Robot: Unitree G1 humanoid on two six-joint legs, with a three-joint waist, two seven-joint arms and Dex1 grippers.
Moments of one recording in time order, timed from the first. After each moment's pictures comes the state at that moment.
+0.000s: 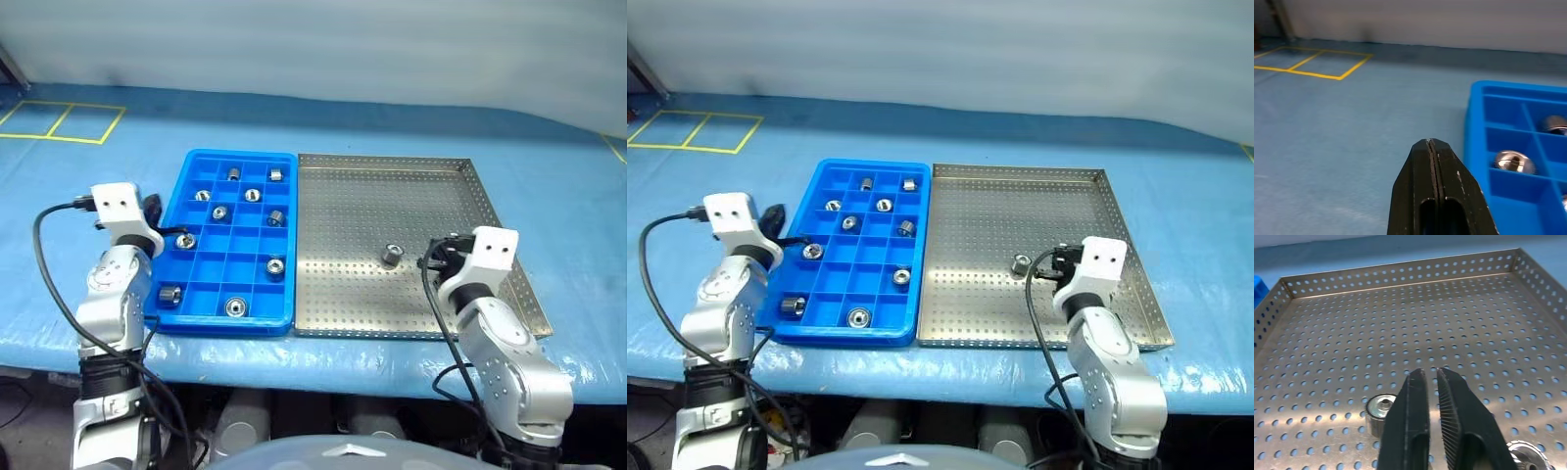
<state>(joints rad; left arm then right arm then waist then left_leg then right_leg) -0.21 0.37 0.25 -0.15 -0.30 0.50 -0.18 0.03 -0.11 -0.20 -0.67 0.33 0.87 -0.02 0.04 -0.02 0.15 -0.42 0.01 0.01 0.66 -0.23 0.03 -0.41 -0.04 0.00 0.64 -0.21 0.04</state>
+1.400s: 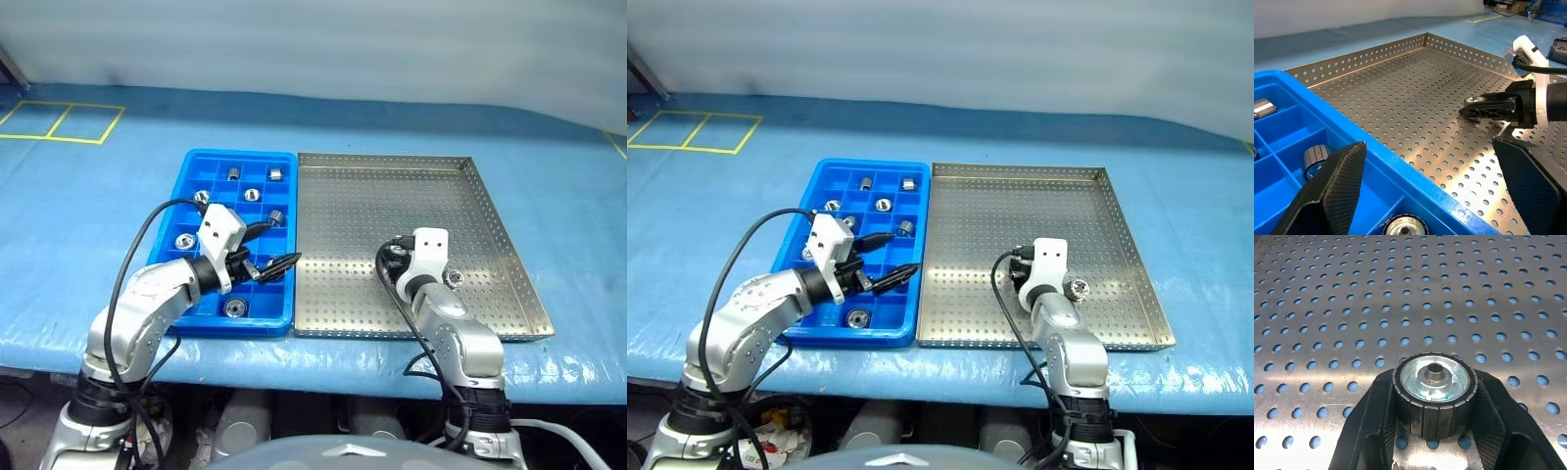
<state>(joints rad) -0.15 0.49 -0.05 -0.44 -0.48 0.67 -0.62 -0.10 -0.08 -0.08 -0.24 0.20 0.72 0.00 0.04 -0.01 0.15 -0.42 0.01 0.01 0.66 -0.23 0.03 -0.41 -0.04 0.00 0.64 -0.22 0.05</state>
